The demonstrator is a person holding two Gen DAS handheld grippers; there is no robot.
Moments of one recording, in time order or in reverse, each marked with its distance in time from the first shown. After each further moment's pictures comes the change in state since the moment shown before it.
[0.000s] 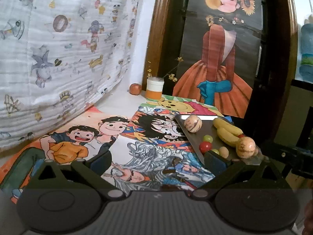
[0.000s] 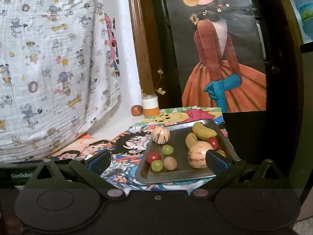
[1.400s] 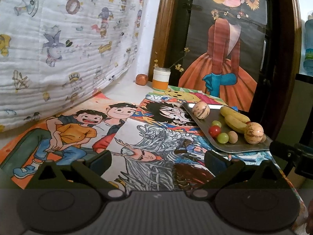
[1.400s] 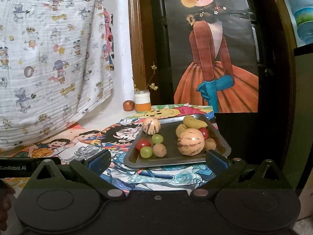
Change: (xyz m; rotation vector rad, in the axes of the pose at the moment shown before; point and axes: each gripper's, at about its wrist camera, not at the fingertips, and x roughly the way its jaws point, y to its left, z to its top) left arm 0.001 0.014 -0.026 -0.010 0.031 0.020; right arm 0.000 -0.002 -0.032 -0.046 -0.004 -0.044
